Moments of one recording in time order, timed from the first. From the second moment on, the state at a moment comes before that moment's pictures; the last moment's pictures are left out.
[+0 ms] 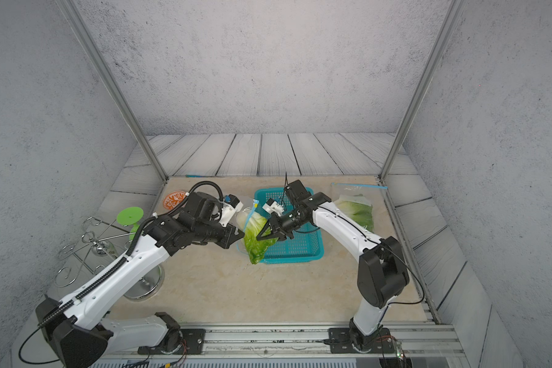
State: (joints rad) left arm -0.62 1.24 1.24 -0.83 0.31 -0.16; right arm 0.59 1.71 1.50 -0.91 -0.97 0.44
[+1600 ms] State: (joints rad) left arm -0.68 1.27 1.24 -0.82 0.42 -0.17; right arm 0.56 1.61 1.30 -0.46 -0.89 0.86
